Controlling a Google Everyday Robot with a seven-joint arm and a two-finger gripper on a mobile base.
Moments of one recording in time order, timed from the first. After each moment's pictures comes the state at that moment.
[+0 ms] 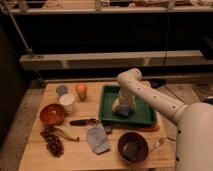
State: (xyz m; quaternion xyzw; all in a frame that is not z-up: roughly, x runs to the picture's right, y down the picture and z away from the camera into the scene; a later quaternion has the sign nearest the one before) arm 0.125 0.125 0.902 -0.25 -0.28 -0.66 0.65
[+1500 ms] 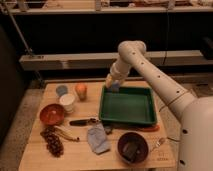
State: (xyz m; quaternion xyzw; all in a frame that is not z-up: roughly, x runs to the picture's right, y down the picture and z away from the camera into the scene) arm 0.017 -0.045 0.802 -0.04 -0.34 -0.70 0.62
